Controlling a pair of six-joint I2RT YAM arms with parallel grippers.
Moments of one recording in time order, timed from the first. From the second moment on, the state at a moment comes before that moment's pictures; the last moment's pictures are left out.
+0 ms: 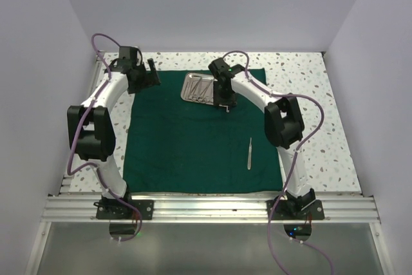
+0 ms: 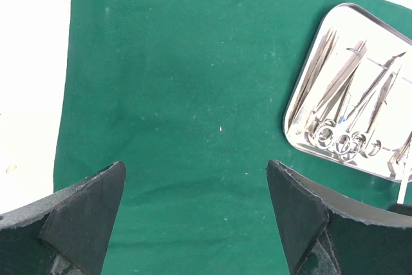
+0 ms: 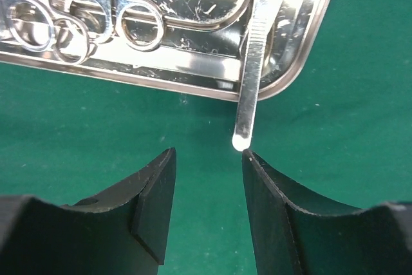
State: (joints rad) left arm -0.05 1.86 1.51 -0.54 0.07 -0.39; right arm 0.54 2.24 1.94 -0.94 0.17 0.54
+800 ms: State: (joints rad) left arm -0.05 1.85 1.49 -0.52 0.08 -0.39; right arm 0.55 2.33 2.00 -0.98 0.25 0.54
